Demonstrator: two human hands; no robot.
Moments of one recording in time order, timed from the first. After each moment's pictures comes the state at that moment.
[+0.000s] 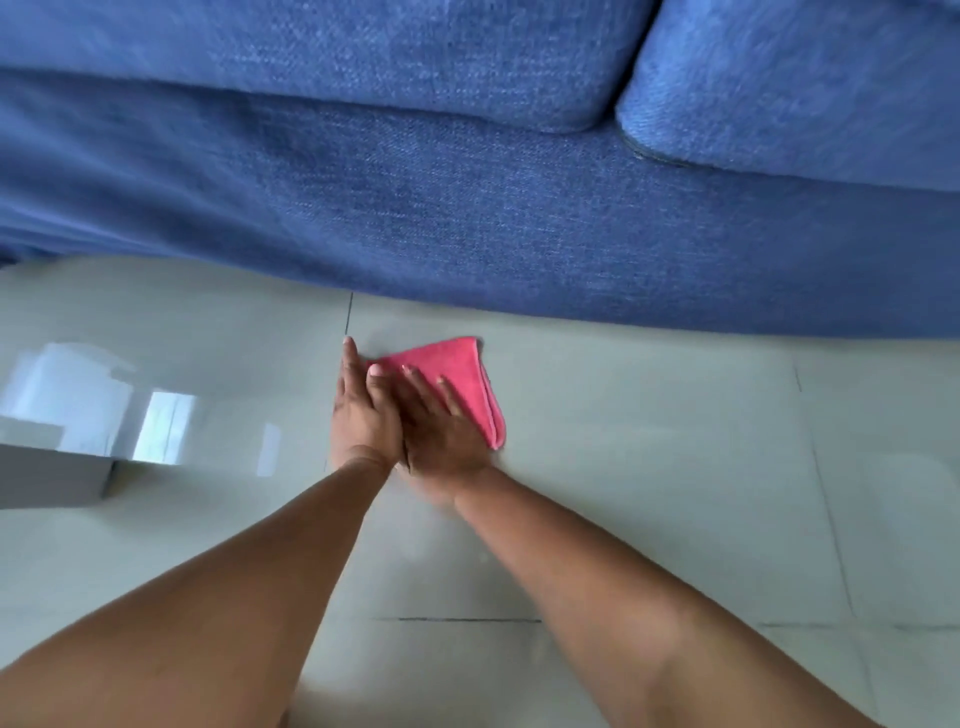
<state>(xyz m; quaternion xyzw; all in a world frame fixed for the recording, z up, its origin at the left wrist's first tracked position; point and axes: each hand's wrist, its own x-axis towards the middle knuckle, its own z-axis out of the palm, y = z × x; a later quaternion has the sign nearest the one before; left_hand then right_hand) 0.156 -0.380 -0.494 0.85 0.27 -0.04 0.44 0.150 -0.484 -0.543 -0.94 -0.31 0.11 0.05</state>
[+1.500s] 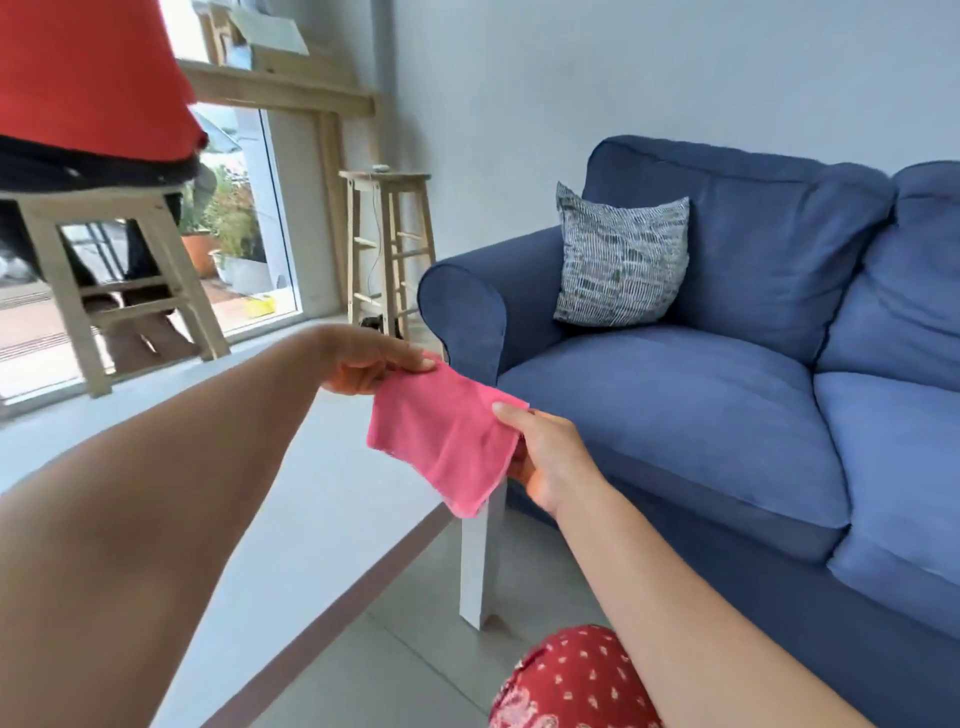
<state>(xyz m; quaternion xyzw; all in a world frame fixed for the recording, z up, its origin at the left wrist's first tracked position) -0.053 0.004 0.062 0.72 0.20 -0.12 0.65 0.003 -0.234 -0.009 -0.58 -0.09 0.31 0.75</state>
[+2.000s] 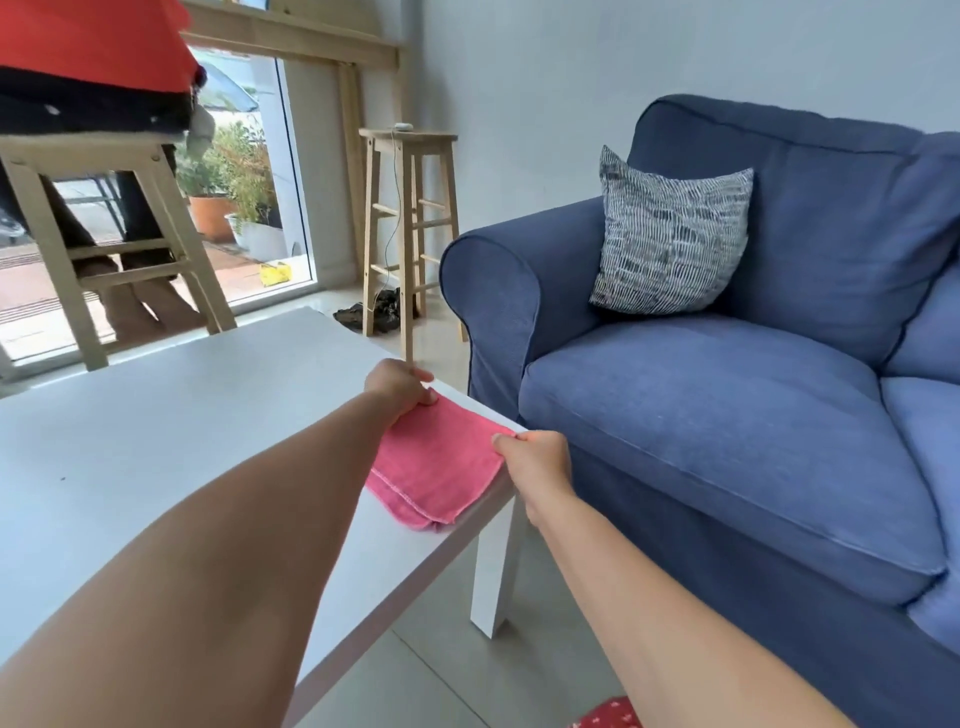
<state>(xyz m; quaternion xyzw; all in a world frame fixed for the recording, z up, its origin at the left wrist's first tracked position) 0.012 0.026 -0.046 0.78 0.39 0.15 0.46 0.044 -0.159 -0.077 -0.80 -0.10 0.14 0.58</state>
